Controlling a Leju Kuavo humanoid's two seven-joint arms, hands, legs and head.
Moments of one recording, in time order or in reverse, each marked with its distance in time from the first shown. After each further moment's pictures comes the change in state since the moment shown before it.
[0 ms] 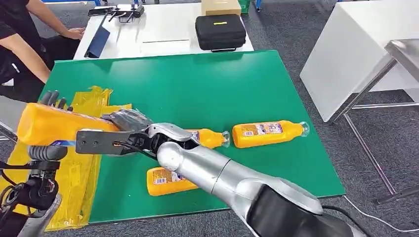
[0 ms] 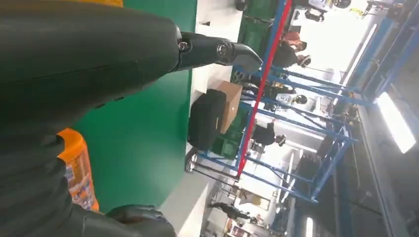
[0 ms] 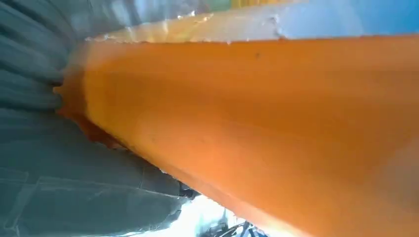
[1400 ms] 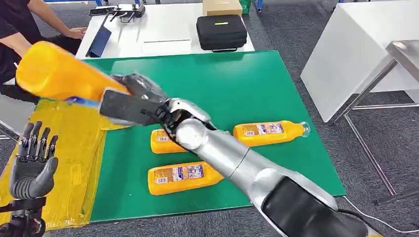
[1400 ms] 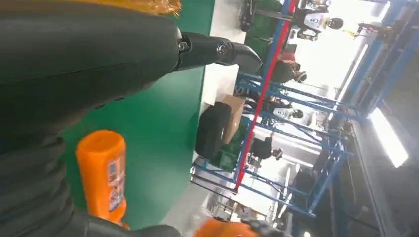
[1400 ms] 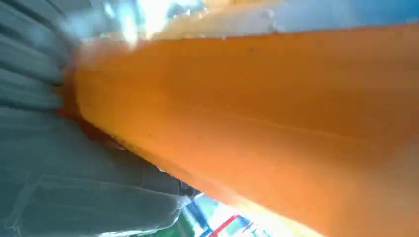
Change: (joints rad) left arm 0.300 0.109 0.056 -0.238 0.011 0.081 -0.117; right arm -0.005 -0.111 -0.228 -0.188 -0.070 -0.036 -0.153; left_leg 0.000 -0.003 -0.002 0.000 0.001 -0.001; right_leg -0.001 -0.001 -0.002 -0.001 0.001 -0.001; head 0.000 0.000
